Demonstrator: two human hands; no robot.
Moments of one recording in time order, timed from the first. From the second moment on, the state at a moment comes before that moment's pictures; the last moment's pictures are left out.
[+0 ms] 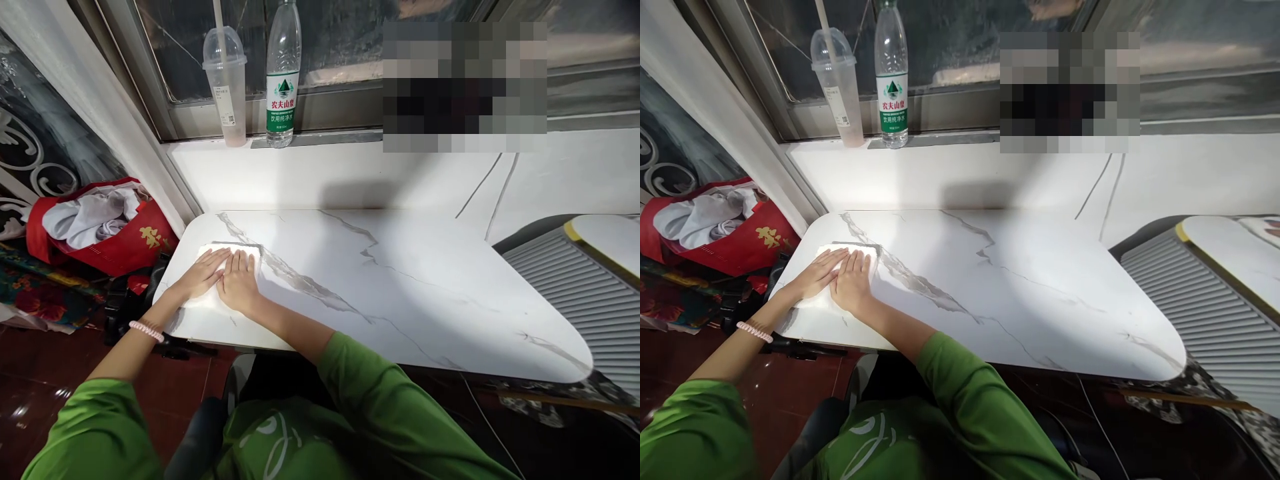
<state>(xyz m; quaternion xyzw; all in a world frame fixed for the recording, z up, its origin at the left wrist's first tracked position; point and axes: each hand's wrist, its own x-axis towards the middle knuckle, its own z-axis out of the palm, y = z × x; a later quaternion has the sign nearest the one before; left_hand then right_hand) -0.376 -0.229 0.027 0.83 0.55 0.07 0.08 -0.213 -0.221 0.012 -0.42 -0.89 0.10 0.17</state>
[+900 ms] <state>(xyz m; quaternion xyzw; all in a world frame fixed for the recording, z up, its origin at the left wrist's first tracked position) -0.257 -0.289 0.015 0.81 0.58 0.08 -0.02 -0.097 -0.256 -0.012 -0.34 -0.91 0.01 0.23</state>
